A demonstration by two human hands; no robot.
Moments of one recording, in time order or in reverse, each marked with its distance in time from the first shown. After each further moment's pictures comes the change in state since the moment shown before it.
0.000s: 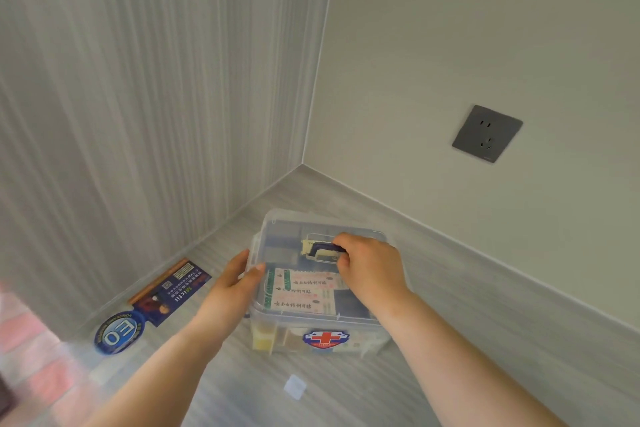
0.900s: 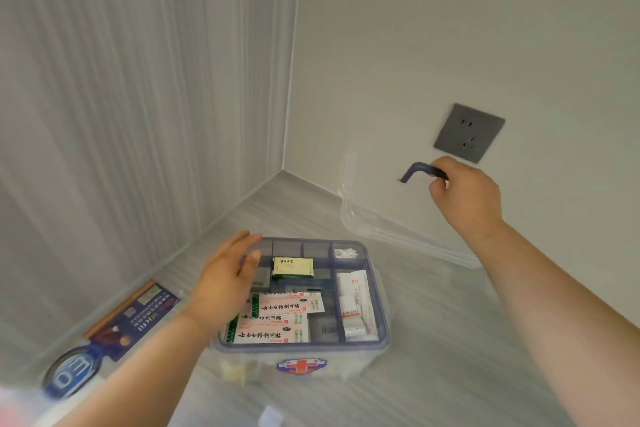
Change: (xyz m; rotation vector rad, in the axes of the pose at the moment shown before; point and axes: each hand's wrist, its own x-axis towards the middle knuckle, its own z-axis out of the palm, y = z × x) left_hand 0.047 0.021 0.027 0.518 0.038 0.386; right_hand 0.053 0.122 -0.090 -0.098 0.417 0.239
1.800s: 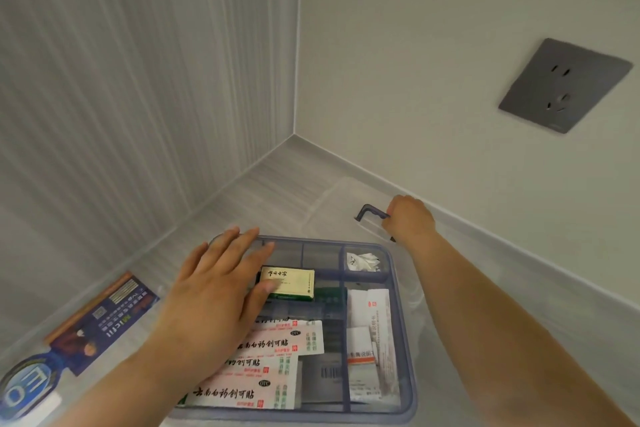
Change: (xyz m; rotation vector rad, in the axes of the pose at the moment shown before) left_hand 0.014 0.001 0.020 0.593 -0.095 0.150; right_hand 0.019 0.013 0.204 -0.079 -0.711 0.108
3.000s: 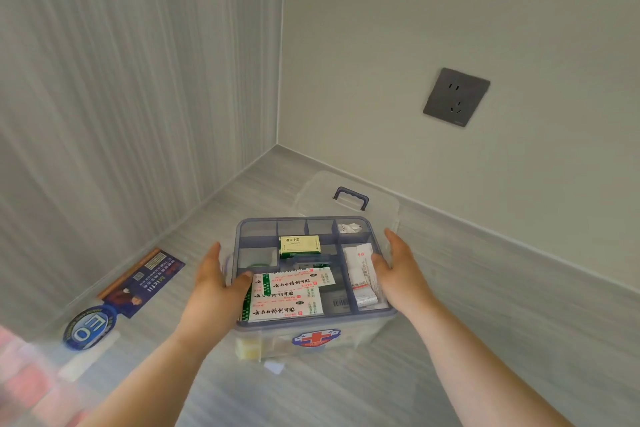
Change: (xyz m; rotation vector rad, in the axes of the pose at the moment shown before) left_hand -0.084 0.006 -0.009 -0.772 -0.004 -0.542; right_hand -0.230 -0.011 -0.007 0.712 0.123 0.055
